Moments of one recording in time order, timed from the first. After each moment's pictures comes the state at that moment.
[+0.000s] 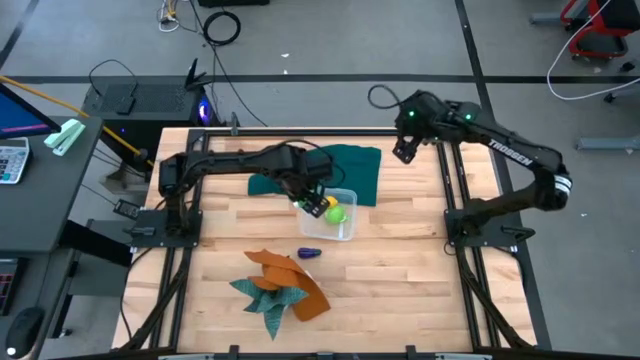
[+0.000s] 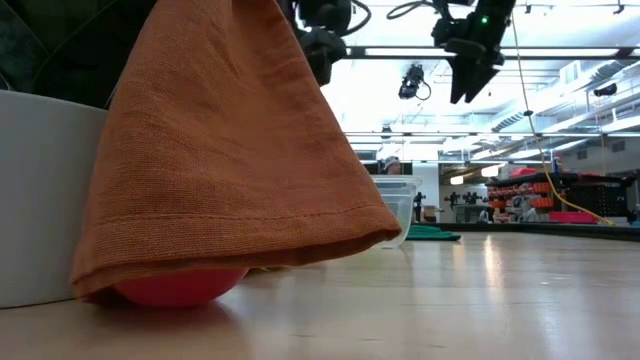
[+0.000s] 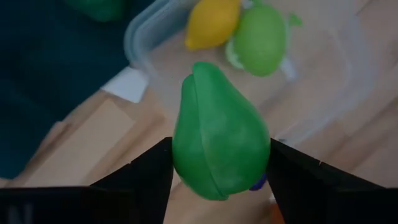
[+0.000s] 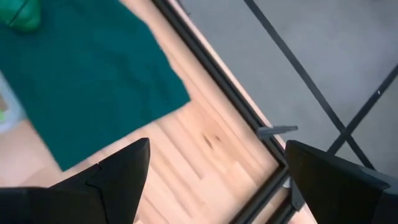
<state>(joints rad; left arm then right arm) 0.14 1.92 1.73 -1.14 0.05 -0.68 -0.58 1.26 1.38 -1.16 0.30 -0.02</state>
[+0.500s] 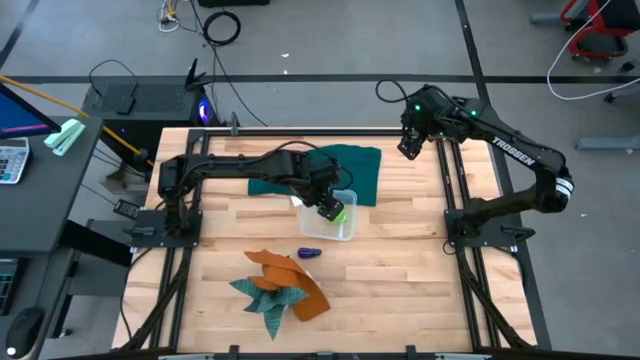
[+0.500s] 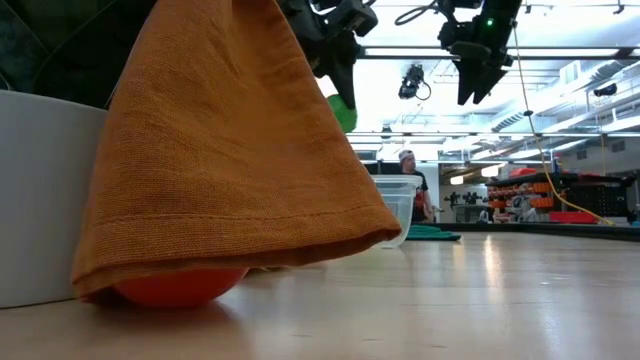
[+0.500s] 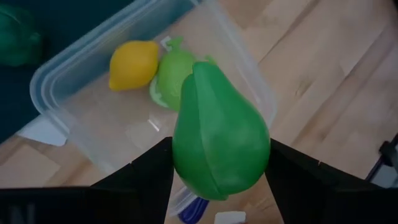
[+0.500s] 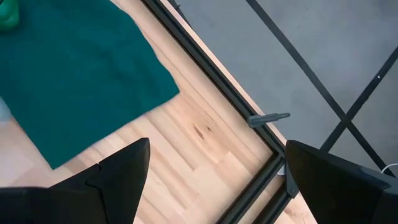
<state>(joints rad) 0.10 1.92 1.73 -0.92 0.10 -0.74 -0.65 1.25 1.38 -1.19 0.28 -0.03</state>
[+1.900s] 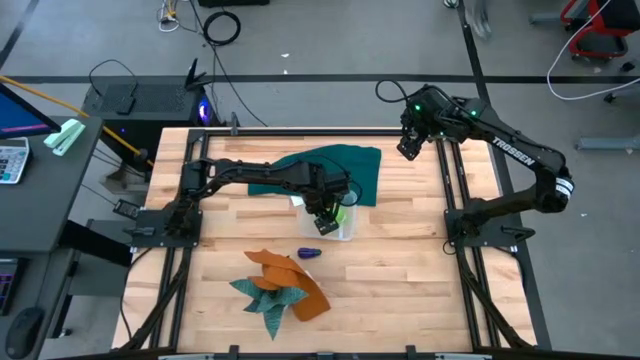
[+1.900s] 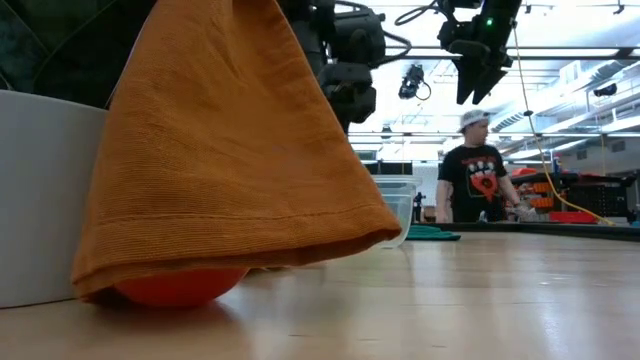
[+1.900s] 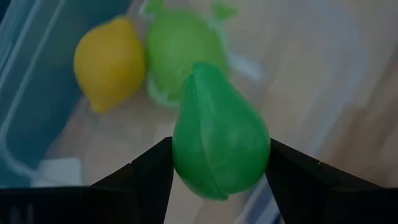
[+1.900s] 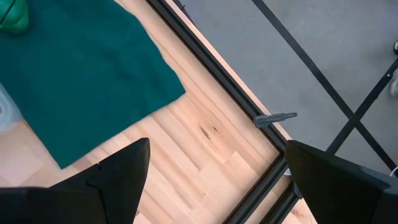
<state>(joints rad) 0.10 2.09 1.73 -0.94 0.15 -0.32 -0.64 1.25 1.38 -1.19 0.26 -0.02</state>
